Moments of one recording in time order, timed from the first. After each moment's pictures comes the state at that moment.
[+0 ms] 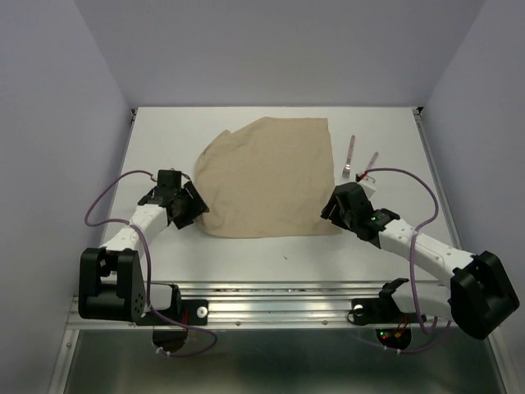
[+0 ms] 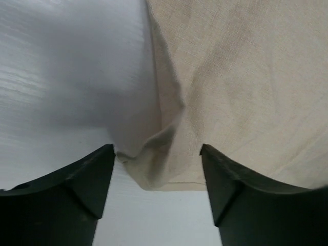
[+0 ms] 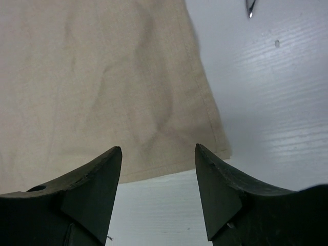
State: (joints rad) left arm -0.09 1.29 0.70 -0.41 0.08 -0.66; right arm 0.56 1.18 0.64 -0.27 0.36 0.87
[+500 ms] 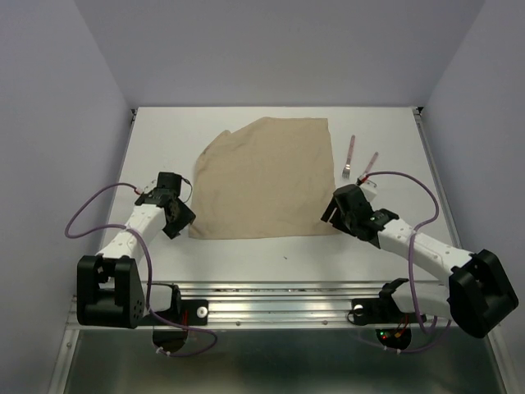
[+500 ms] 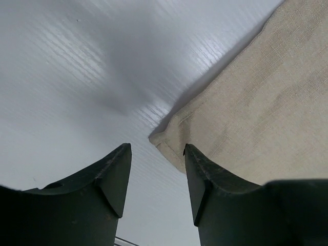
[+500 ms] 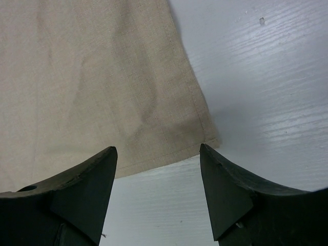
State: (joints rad) left arm -0.09 1.25 0.73 -0.69 -0.20 -0.85; right arm 0.56 1.18 0.63 -0.34 0.36 0.93
